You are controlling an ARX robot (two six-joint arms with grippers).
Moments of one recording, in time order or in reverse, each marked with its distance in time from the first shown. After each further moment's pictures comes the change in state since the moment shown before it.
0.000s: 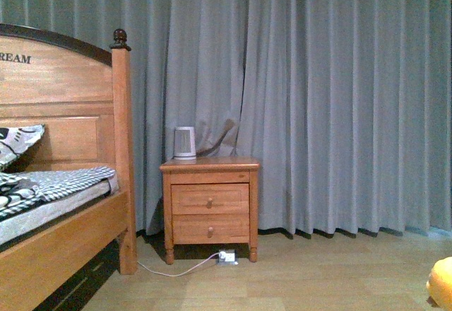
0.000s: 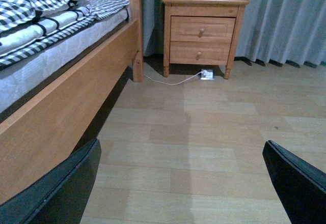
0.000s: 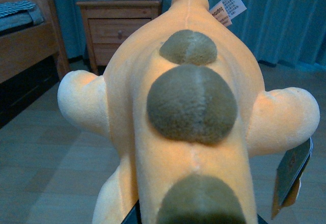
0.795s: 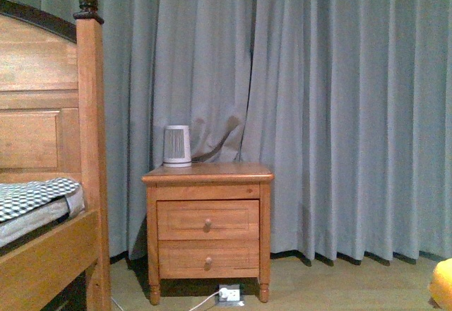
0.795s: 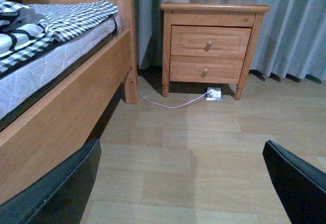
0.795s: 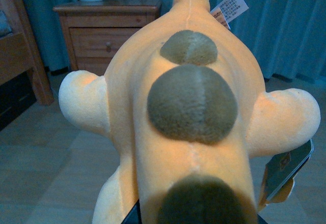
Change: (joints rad) left arm 0.000 0.000 0.000 0.000 0.000 0.000; right arm 0.000 0.000 0.000 0.000 0.003 0.000
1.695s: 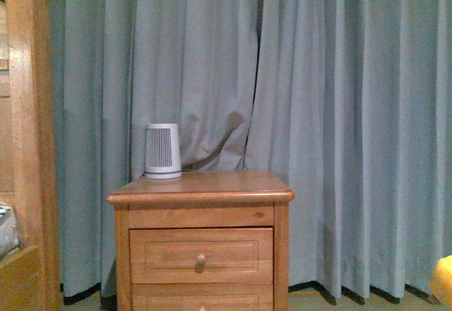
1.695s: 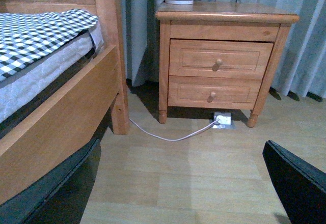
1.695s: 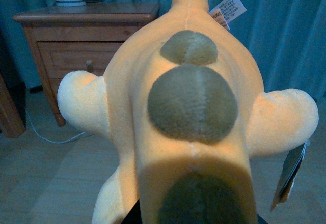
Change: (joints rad) left arm 0.000 0.000 0.000 0.000 0.000 0.000; right arm 0.000 0.000 0.000 0.000 0.000 0.000
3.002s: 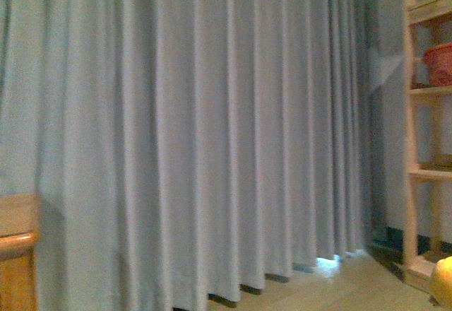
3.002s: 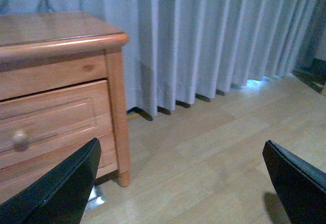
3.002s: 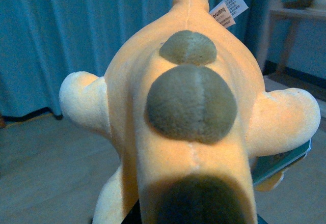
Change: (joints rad) left arm 0.000 0.000 0.000 0.000 -0.003 0.000; right arm 0.001 0.001 0.000 0.000 0.000 0.000
